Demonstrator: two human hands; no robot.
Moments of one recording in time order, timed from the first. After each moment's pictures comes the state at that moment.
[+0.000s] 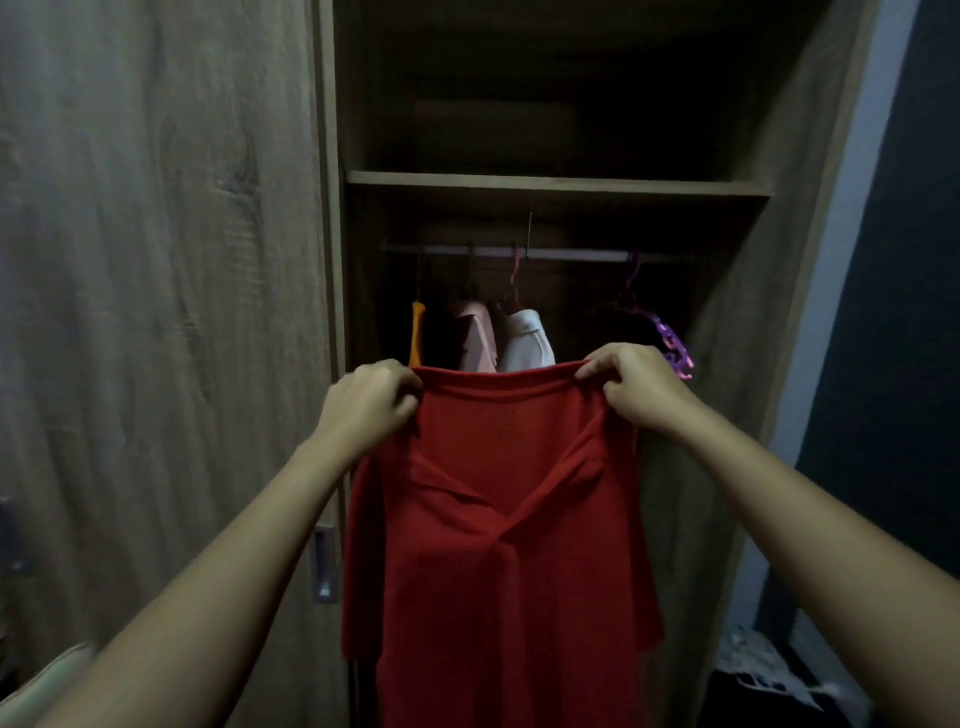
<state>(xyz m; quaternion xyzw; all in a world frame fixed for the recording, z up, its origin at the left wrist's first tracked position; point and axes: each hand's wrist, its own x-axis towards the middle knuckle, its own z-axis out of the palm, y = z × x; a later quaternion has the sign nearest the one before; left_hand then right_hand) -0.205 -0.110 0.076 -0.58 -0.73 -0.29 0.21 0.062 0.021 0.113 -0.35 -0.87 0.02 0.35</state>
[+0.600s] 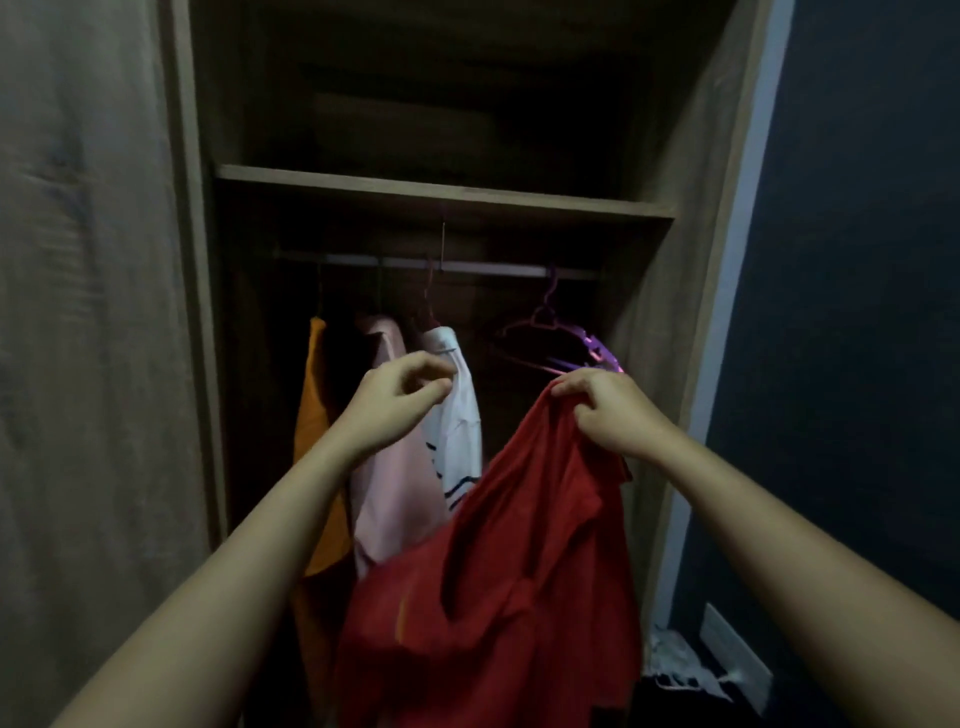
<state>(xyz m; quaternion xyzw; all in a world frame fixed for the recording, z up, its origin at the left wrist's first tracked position) -0.130 -0.018 0.100 -0.65 -0.53 -0.53 -0.09 0.110 0.056 0.117 -0.39 -0.86 -0.01 0.32</state>
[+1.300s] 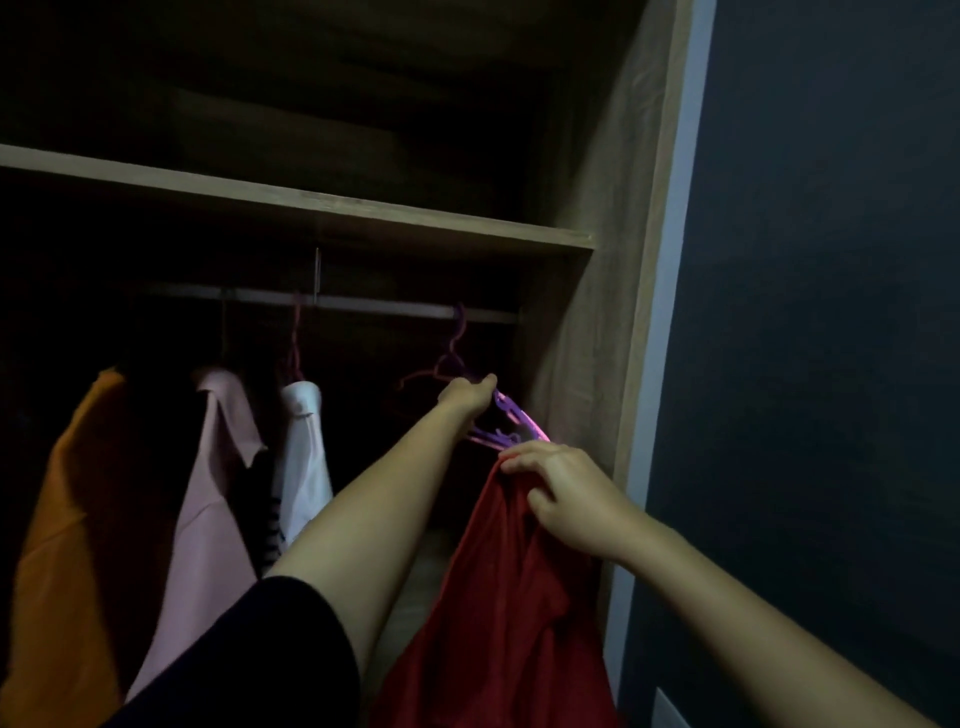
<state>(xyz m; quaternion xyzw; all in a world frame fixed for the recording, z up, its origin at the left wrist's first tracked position) 0.015 0.300 0.138 -0.49 -0.61 -0.54 -0.31 0.169 0.172 0.108 -0.35 -0.89 -0.05 0.29</state>
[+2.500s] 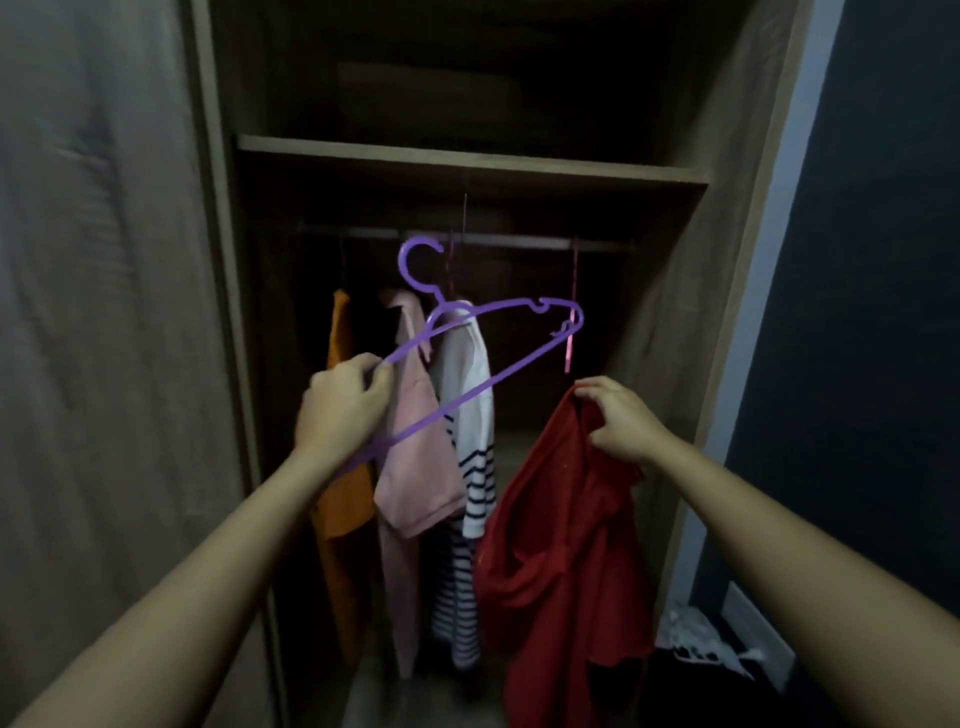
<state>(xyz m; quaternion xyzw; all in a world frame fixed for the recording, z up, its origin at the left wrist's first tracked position) -0.158 -0.031 0.073 -0.49 -0.72 -0.48 0.12 0.114 0.120 0.065 -0.43 -0.88 0.02 0.21</state>
